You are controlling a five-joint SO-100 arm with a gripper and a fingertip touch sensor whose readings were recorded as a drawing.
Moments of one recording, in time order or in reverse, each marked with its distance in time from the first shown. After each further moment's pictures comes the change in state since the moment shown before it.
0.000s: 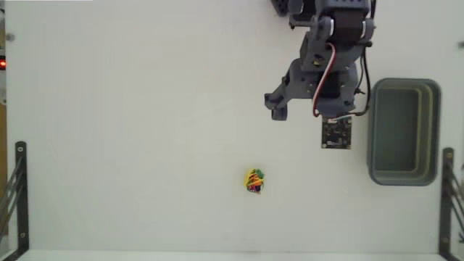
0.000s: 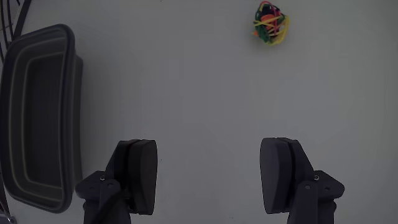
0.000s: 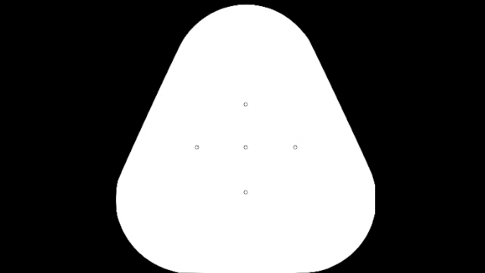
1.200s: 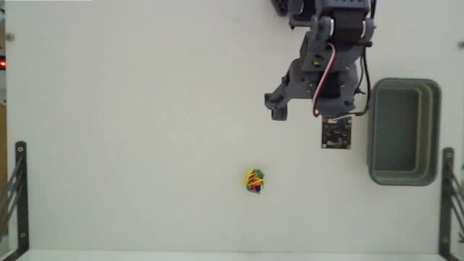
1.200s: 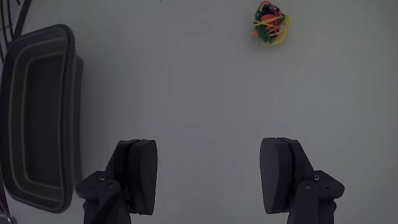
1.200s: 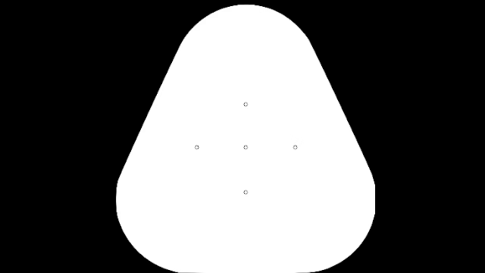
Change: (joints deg) arm 0.7 0.0 0.0 0.0 0.0
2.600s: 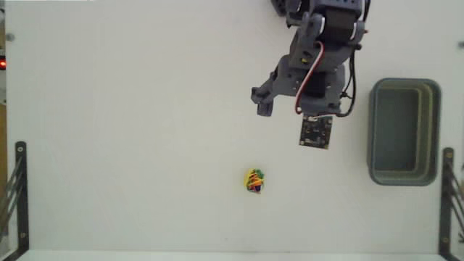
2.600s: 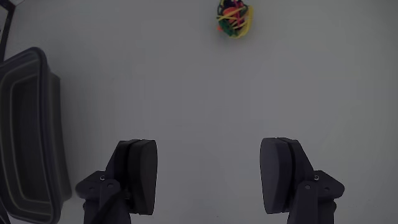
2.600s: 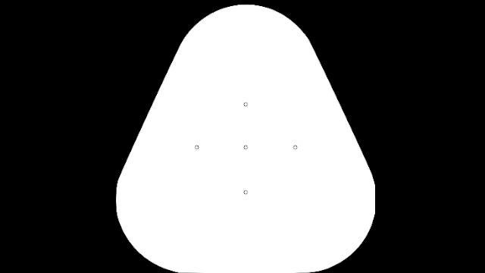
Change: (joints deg) arm 6.8 0.0 0.0 0.0 0.1
